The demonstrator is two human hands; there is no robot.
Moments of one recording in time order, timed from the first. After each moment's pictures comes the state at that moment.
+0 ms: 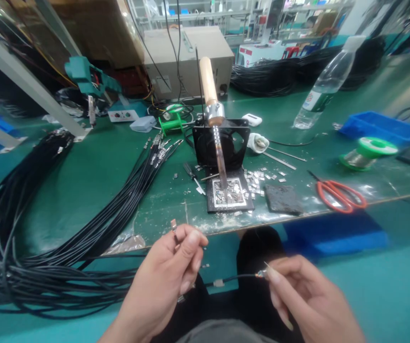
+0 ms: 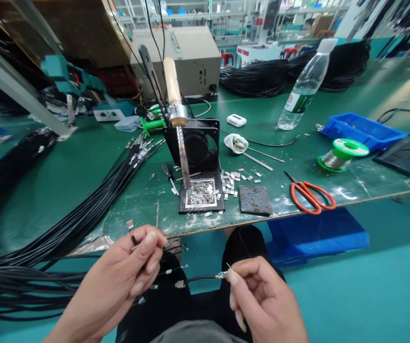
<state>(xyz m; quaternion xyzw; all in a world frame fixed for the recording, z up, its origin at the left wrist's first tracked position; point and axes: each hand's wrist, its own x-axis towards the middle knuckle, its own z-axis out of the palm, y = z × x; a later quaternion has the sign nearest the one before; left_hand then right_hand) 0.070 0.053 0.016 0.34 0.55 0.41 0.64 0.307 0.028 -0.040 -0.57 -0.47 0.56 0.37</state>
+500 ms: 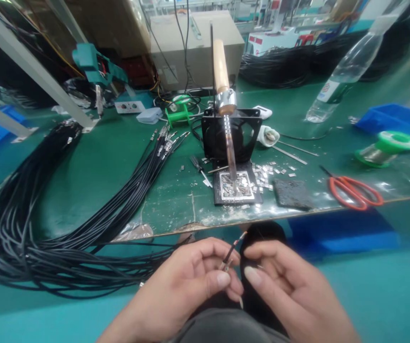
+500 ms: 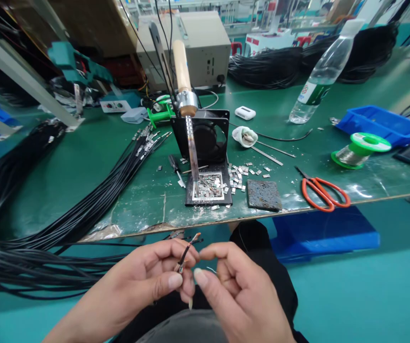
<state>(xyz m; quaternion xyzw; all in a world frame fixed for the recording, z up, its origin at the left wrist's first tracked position) 0.068 0.039 0.009 0.35 0.37 0.34 0.79 0.279 0.035 -0.008 -0.51 -0.54 0.57 0.35</state>
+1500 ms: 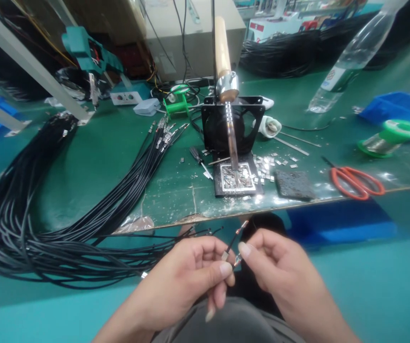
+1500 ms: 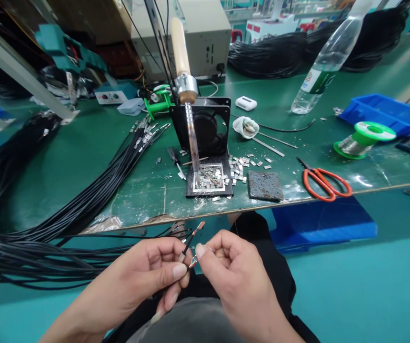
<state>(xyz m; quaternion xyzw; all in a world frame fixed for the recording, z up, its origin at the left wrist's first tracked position) 0.068 0.037 0.011 0.36 0.46 0.24 0.77 0.262 0.043 -0.008 -0.55 -0.43 0.64 0.32</state>
